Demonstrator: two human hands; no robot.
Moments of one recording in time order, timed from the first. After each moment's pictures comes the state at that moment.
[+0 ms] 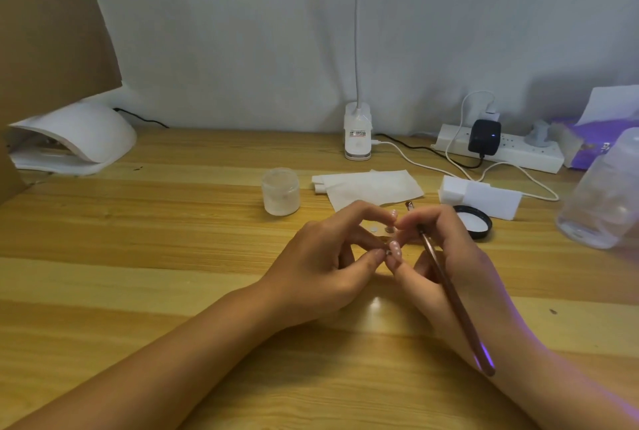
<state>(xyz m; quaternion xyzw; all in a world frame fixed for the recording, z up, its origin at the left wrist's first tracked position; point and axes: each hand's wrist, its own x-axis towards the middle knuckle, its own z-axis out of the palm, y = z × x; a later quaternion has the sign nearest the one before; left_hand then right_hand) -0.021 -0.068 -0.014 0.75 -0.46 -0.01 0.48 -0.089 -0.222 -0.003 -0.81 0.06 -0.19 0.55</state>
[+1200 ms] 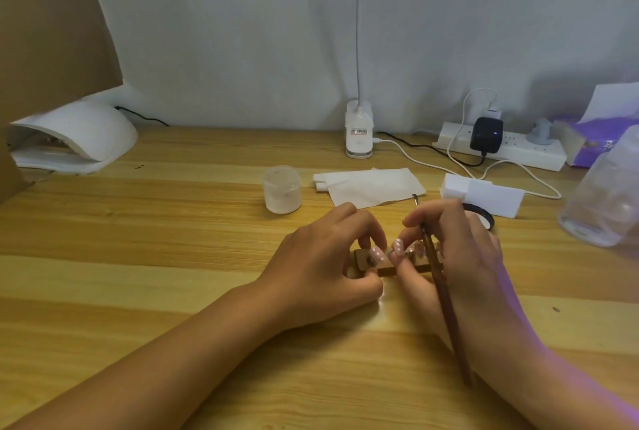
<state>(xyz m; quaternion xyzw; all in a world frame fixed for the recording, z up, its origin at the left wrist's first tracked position) -0.022 -0.065 -0.013 0.84 -0.44 0.04 0.32 -0.109 -0.221 -0.020 -0.91 0.00 -0.34 0.26</state>
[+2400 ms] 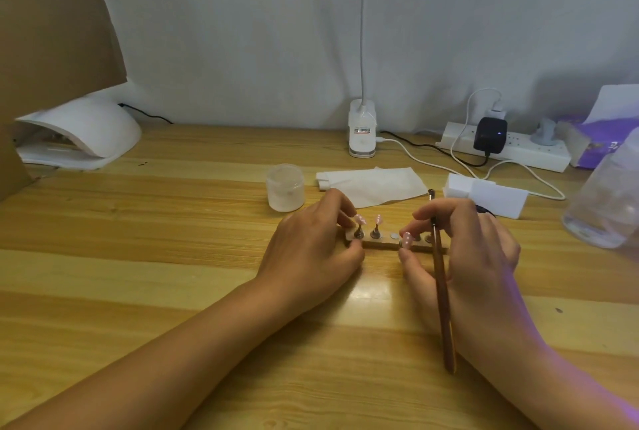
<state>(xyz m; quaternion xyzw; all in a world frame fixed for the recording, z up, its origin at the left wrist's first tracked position) -0.012 -0.067 -0.019 0.88 -0.32 0.09 0.33 -0.113 -0.218 -0.016 -0.91 0.03 -0.33 0.25</state>
